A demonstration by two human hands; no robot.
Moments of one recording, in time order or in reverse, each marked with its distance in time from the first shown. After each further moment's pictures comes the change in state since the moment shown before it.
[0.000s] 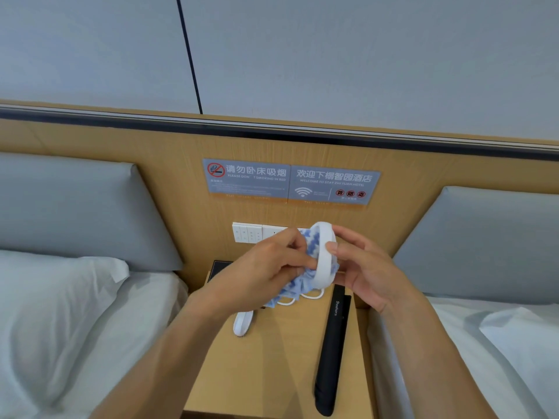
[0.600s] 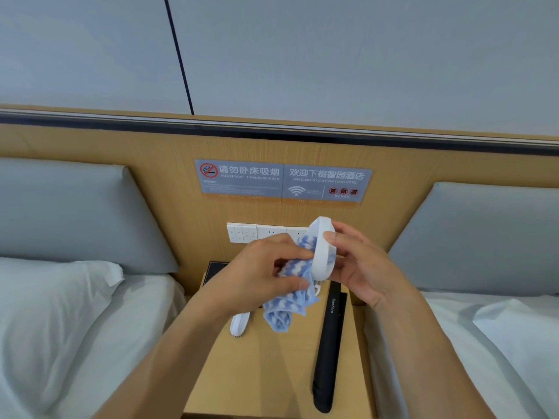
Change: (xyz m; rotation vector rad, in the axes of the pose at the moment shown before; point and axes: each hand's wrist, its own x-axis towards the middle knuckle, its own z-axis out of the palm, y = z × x) left_hand 0.001 -0.010 0.016 -0.269 0.058 -0.172; right_hand 0.000 -0.002 0.000 0.038 0.085 0.012
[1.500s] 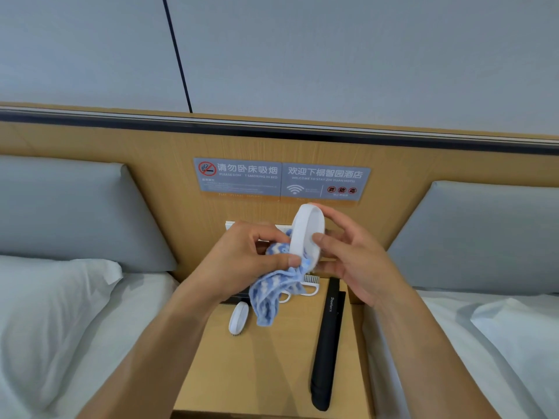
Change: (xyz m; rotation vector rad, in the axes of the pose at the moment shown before) left_hand -0.001 0.008 -0.018 -0.295 0.152 -0.147; right_hand -0.005 -0.002 0.008 -0.193 -0.088 -0.207
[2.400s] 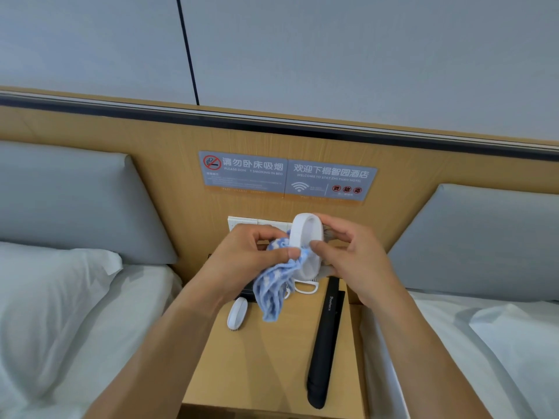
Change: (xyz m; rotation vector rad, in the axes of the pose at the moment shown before) left_hand -0.001 -0.017 0.004 -0.263 0.003 -0.173; right_hand -0.002 -0.001 0.012 -0.497 0.133 -0.165
